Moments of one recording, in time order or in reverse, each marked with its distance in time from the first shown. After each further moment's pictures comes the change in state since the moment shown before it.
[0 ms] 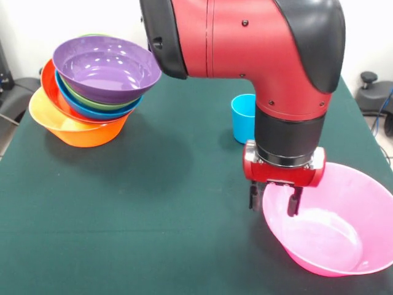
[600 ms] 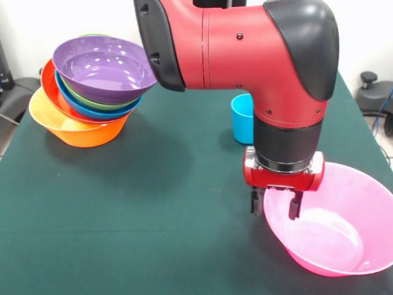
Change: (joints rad) arm -0.037 0.005 0.062 0.007 -0.054 0.000 0.000
